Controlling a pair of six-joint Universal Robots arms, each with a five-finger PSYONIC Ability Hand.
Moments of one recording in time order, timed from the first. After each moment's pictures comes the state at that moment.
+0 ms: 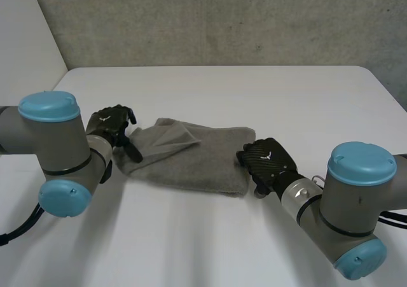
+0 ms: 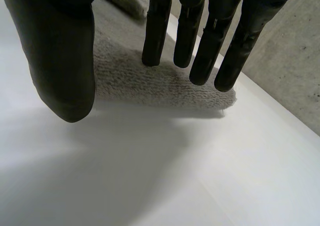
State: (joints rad) left arm 4.34 -2.19 -1.38 3.28 -1.65 3.07; right arm 2.05 -1.05 1.71 -0.36 1.35 2.73; left_hand 0.26 0.25 0.25 0.26 0.06; right_hand 0.61 0.60 0.60 0.60 0.44
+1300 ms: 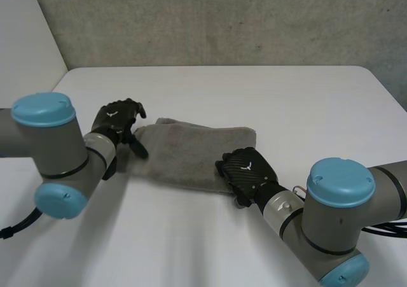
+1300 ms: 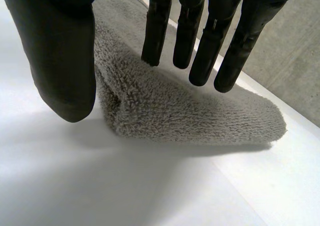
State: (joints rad) left arm 4.35 -2.15 -1.44 3.35 -1.53 3.10; right arm 2.15 -1.03 1.72 -0.42 1.36 2.80; left_hand 0.26 0.25 0.25 0.26 0.06; right_hand 0.62 0.62 0.62 0.62 0.45
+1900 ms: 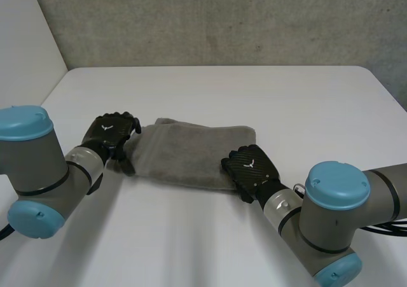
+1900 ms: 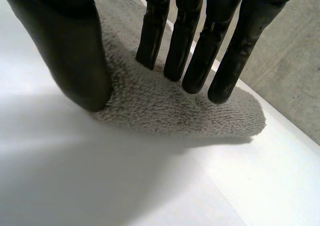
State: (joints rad) left arm 4.42 -2.05 -1.62 3.39 -1.43 3.28; right arm 2.14 -0.98 1.72 -0.50 1.38 2.74; left_hand 0.26 0.25 0.25 0.26 0.06; right_hand 0.93 0.93 0.92 0.92 0.74
